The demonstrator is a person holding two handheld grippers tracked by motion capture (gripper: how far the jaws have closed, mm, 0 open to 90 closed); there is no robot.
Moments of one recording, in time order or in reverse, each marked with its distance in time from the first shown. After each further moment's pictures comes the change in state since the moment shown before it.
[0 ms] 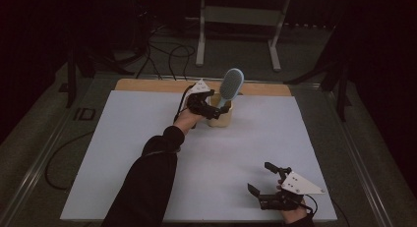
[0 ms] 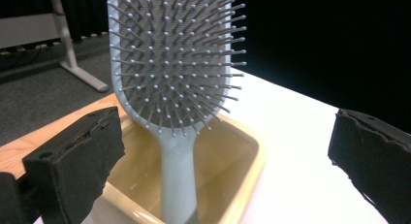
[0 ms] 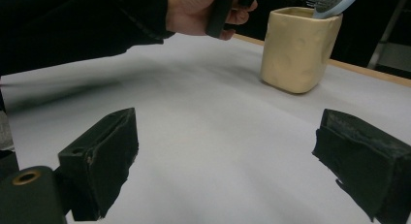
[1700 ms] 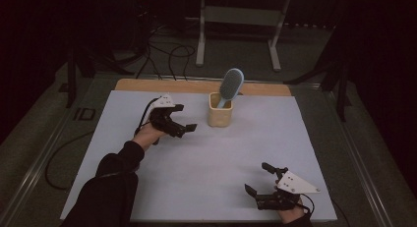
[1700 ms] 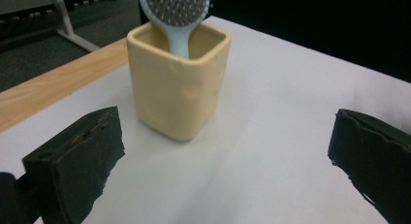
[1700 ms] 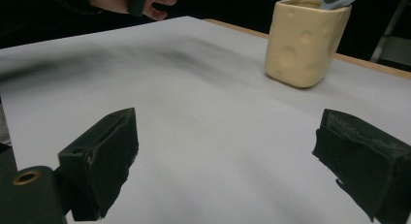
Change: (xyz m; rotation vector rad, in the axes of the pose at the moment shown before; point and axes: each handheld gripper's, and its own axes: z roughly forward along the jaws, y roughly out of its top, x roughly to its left) left arm -0.006 -0.033 -0.120 0.121 -0.019 0.015; right arm 0.004 -0.001 0.007 0.028 -0.001 -0.007
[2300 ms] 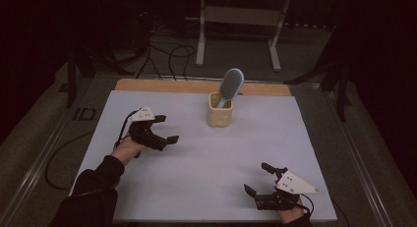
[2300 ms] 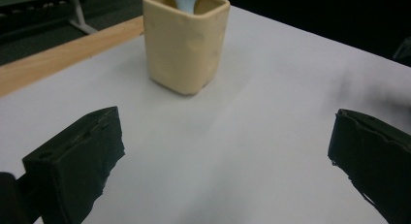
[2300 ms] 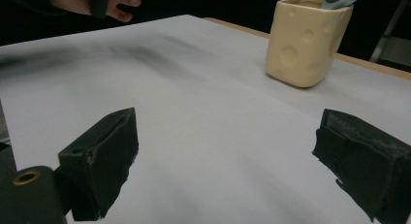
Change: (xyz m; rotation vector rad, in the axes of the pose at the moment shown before) left arm -0.011 -0.037 -0.054 0.017 0.036 -0.015; right arm 0.001 0.000 0.001 0.006 -0.001 -0.006
